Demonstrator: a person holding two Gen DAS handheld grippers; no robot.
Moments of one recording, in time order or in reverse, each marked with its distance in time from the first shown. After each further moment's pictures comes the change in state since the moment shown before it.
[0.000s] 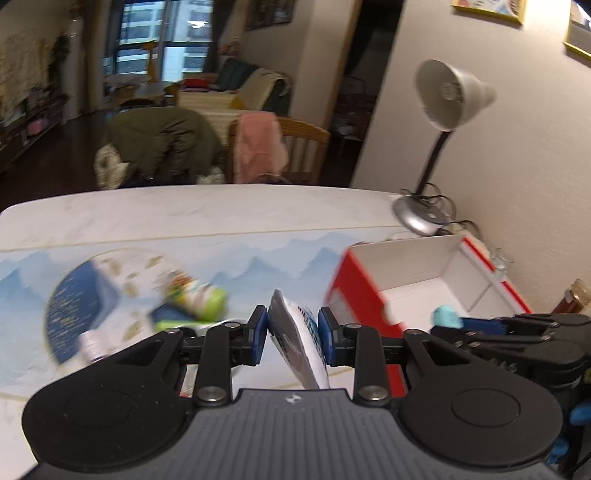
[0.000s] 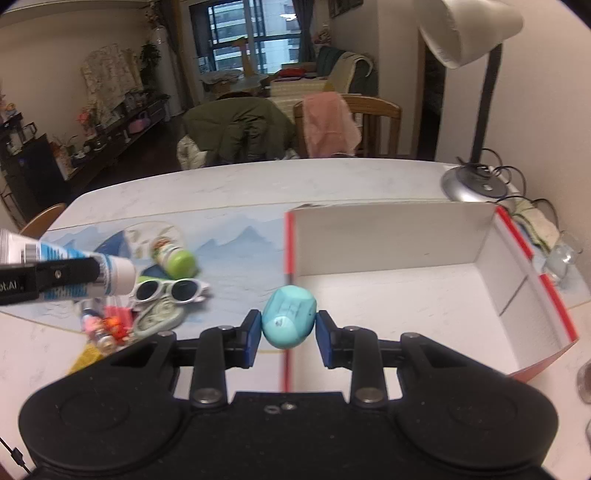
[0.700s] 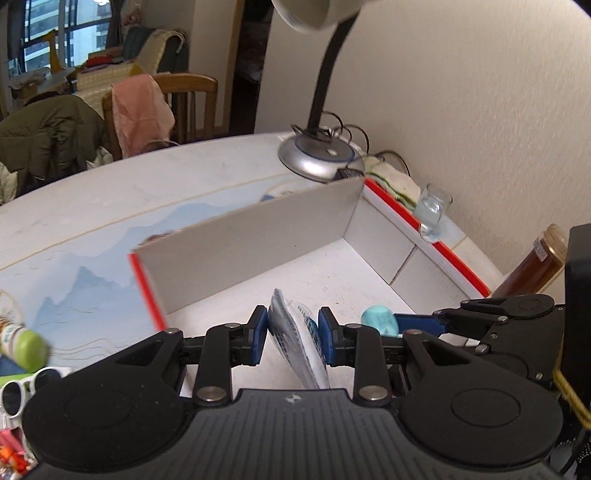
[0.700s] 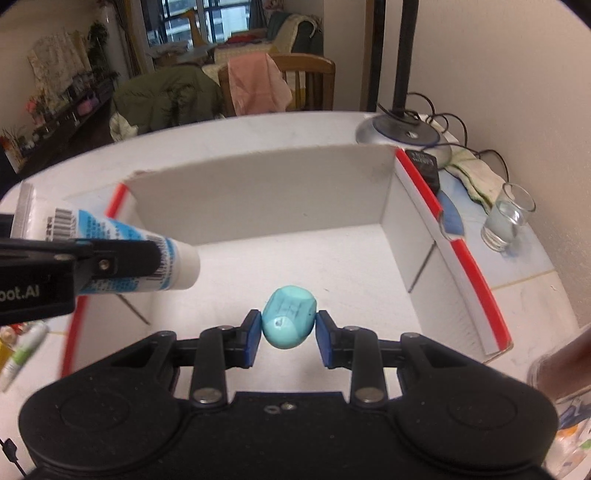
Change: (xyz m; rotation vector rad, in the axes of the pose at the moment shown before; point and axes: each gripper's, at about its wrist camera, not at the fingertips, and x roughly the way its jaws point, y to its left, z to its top) left arm 0.134 -0.148 0.015 0.188 0.194 -0.168; right arm 0.044 -0.118 -0.011 0.040 0.149 -0.112
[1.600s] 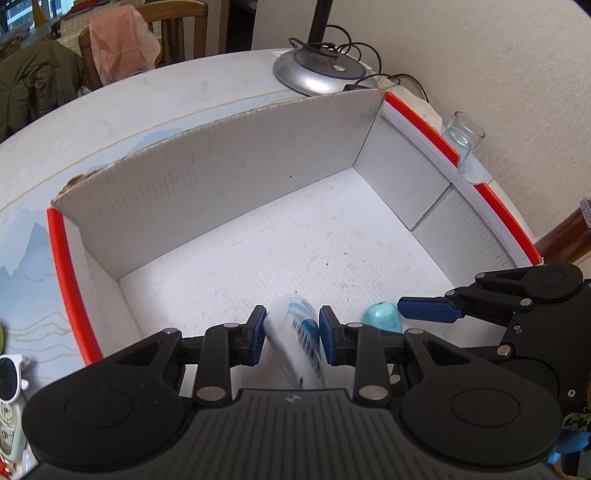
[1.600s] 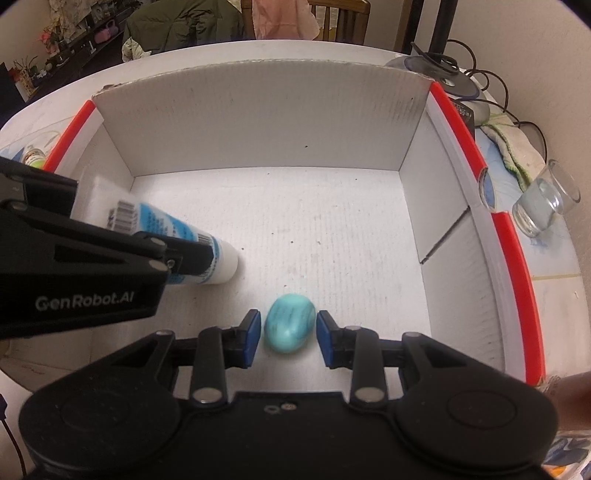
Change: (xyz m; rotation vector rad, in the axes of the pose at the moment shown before) left arm 0.075 -0.006 0.003 -0.009 0.252 0.011; right arm 0.047 -0.015 0.006 -0.100 0.201 0.039
